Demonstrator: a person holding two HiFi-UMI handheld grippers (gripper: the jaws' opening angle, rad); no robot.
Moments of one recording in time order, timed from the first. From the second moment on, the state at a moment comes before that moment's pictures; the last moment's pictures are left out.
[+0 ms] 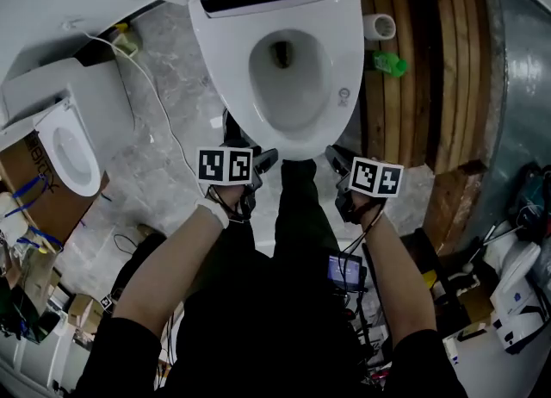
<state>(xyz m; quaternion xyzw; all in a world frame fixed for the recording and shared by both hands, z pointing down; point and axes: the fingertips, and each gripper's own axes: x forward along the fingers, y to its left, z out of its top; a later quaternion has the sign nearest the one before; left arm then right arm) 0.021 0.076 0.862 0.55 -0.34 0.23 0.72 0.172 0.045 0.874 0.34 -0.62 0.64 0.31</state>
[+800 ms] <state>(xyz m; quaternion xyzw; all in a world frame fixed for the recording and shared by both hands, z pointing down) 0.060 -0.032 0.406 0.80 -0.49 0.10 0.34 0.191 -0.075 0.384 0.35 -0.90 0.25 0.08</state>
